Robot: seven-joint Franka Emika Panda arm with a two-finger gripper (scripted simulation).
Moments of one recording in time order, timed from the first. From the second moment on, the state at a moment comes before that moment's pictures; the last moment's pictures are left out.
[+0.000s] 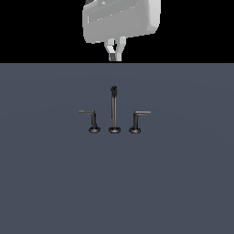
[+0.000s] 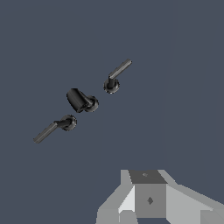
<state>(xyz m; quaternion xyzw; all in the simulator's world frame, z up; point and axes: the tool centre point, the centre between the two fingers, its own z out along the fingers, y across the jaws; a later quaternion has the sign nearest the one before) -0.074 0.004 0.303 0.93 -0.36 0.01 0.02</state>
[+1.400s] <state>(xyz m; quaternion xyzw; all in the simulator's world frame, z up) 0.065 -0.090 0.128 0.76 -0.65 0.00 0.00</state>
